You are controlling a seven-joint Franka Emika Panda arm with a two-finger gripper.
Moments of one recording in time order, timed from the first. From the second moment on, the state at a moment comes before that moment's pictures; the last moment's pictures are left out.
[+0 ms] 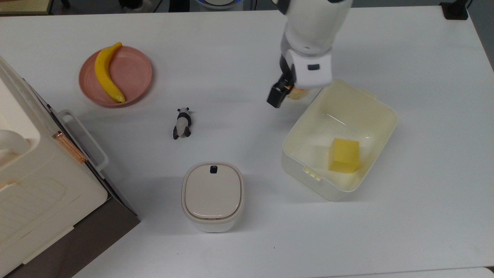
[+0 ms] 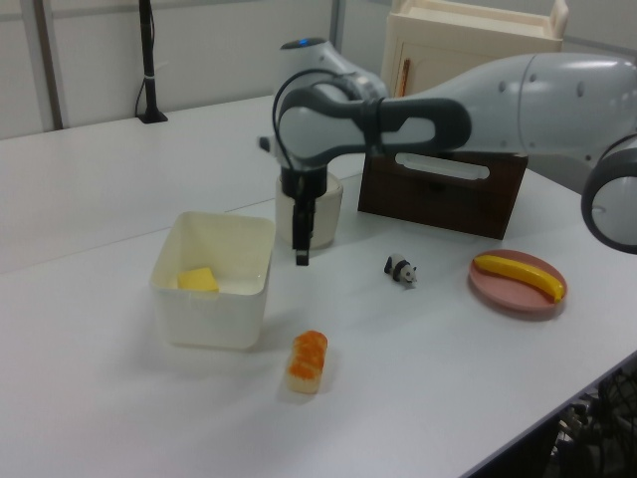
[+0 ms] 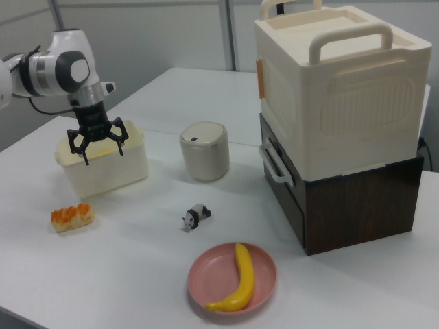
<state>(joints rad) 0.29 0.39 0.04 -1.50 -0.06 1.81 -0.58</state>
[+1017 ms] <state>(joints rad) 0.37 0.52 0.04 -1.46 -0.10 2.05 -0.49</state>
